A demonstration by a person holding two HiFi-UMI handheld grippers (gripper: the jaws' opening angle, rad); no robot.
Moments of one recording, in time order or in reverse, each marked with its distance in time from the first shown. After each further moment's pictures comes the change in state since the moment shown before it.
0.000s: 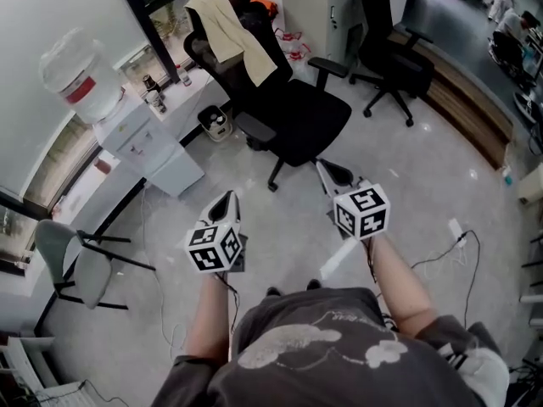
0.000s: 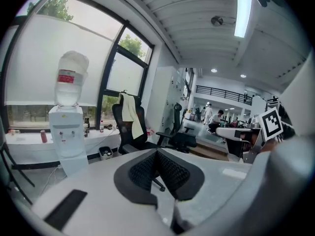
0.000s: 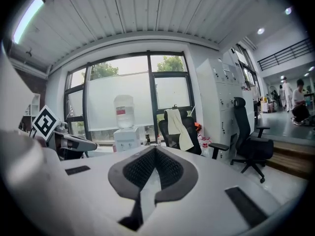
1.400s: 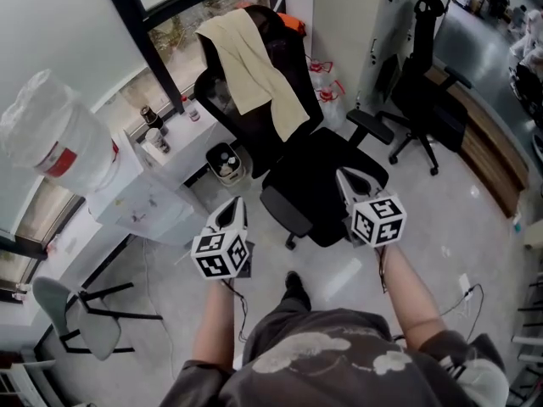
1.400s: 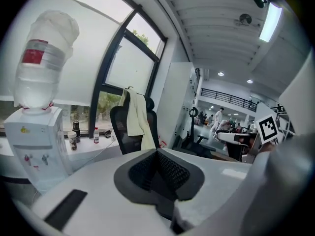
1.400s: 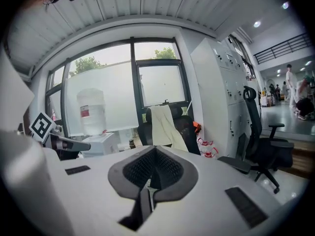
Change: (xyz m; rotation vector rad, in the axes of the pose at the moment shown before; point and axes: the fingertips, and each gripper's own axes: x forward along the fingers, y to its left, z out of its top) left arm 0.317 0.199 0.152 -0.066 -0.001 -0.005; right arm 0.365 -0.162 0.071 0.064 0.041 -0.046
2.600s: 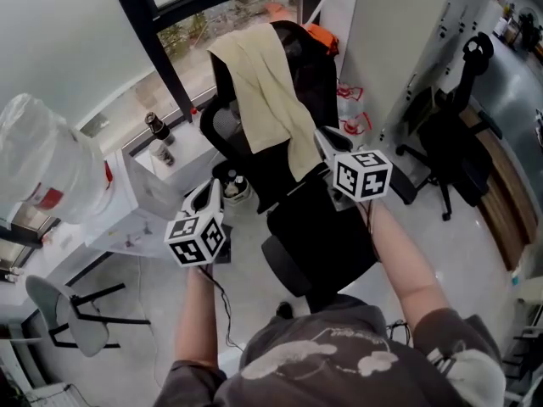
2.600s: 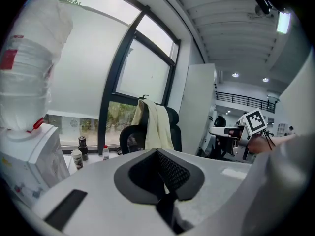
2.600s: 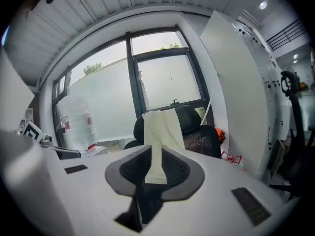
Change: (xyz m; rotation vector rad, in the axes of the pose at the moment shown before) left arm 0.161 0.117 0.136 -0.030 -0.090 0.177; right arm 0.299 -0.067 0.122 0.023 0.013 0.192
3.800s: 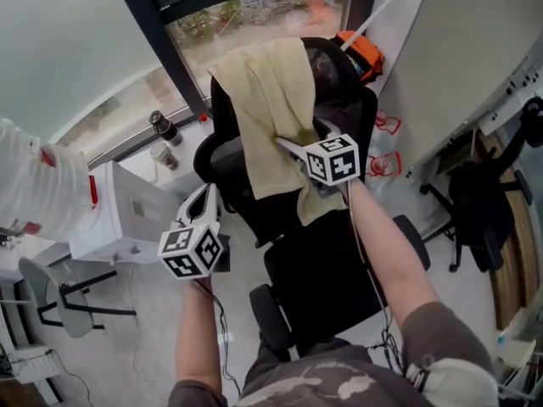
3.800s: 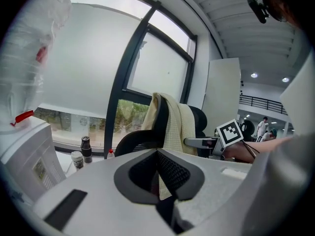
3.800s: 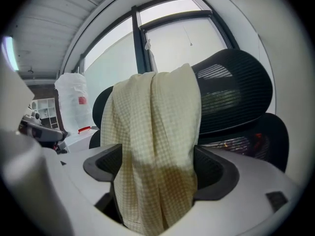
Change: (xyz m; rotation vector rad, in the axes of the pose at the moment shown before) left arm 0.154 0.054 0.026 -0.077 -0.036 0.175; right arm 0.277 -0.056 -0.030 -0.133 0.179 0.275
